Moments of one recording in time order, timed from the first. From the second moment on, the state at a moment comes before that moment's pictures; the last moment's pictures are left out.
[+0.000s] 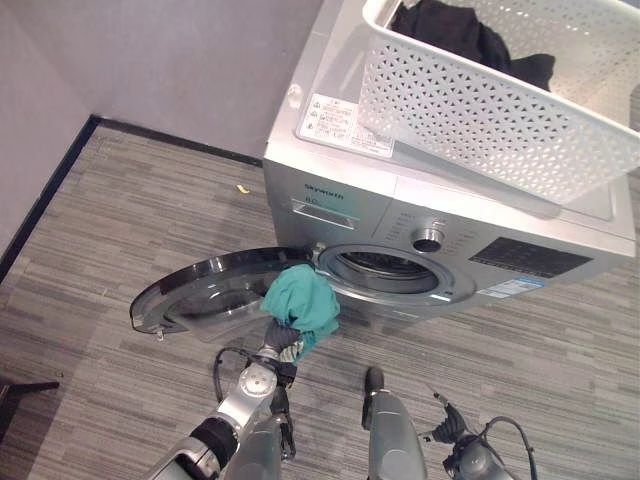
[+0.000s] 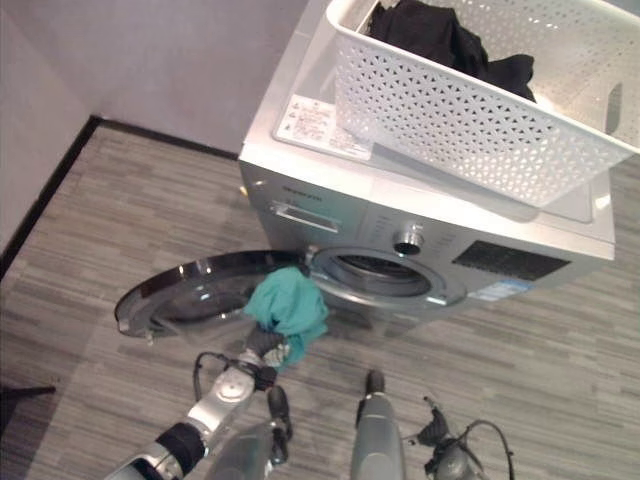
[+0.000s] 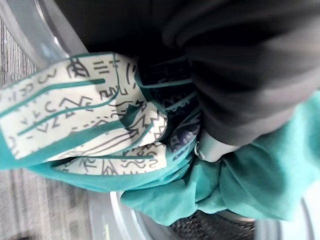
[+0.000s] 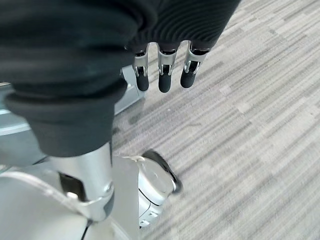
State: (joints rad) left arm -0.33 0.19 -0.63 0.75 -0.30 -0.27 0.28; right arm -0.08 -0.35 0.40 1.00 -0.17 -0.04 -0.27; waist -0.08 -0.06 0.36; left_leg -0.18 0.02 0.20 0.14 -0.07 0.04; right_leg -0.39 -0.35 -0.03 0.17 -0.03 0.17
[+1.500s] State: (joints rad) left arm -0.90 -0.02 -0.67 0.89 -0.48 -0.23 0.29; right arm -0.59 -0.31 0.57 1.34 -0.08 0.04 -0.18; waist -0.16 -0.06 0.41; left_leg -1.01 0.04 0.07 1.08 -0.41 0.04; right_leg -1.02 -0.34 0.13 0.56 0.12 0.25
